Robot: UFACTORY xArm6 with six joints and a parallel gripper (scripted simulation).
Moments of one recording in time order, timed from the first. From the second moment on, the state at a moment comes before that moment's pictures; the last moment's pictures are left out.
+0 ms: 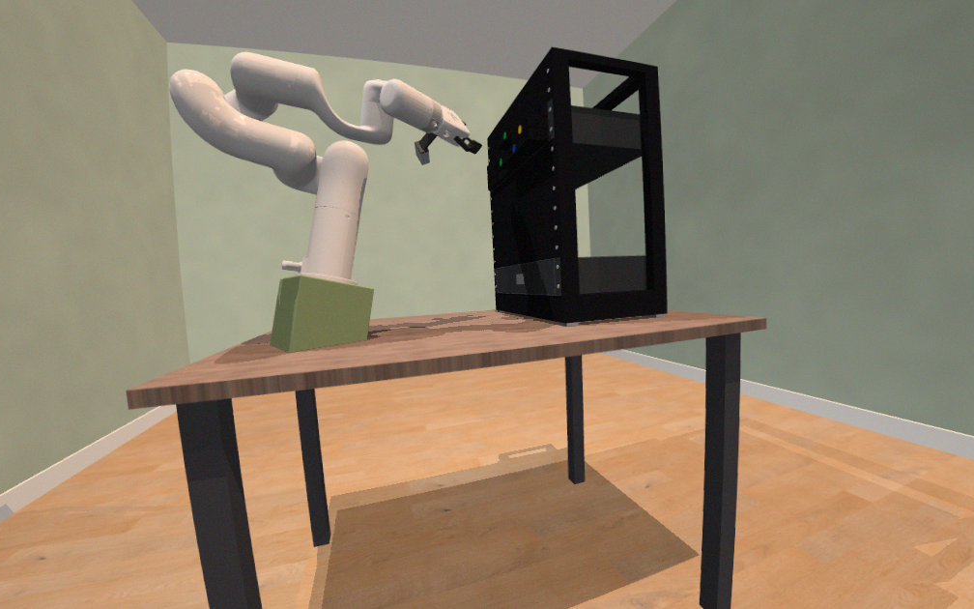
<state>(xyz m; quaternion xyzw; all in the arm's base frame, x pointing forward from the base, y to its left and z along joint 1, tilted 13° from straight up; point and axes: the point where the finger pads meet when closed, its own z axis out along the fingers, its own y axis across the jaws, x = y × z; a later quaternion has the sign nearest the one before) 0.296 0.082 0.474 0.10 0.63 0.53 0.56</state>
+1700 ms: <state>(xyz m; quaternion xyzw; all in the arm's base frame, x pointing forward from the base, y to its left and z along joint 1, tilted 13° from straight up) 0.306 0.024 0.394 0.46 0.43 0.55 0.55</state>
